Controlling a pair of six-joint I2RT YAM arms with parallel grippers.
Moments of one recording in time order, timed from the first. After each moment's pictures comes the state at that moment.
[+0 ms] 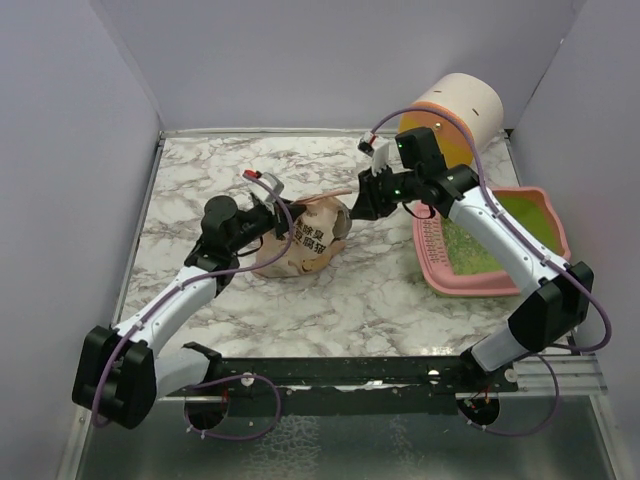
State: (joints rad) left arm -0.38 1.11 0.64 0.44 0.50 -0.11; right arm 0.51 1.53 1.50 -0.69 -0.53 0.02
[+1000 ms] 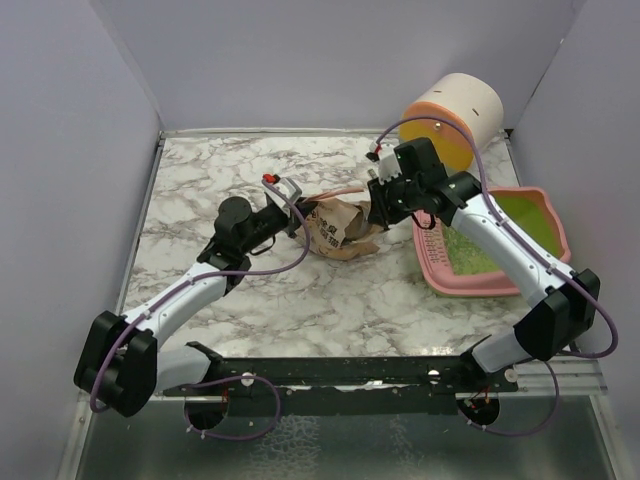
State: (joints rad) left arm -0.49 1.19 0.70 0.50 0.40 0.05; right arm 0.55 1.48 1.43 -0.76 -0.19 0.02
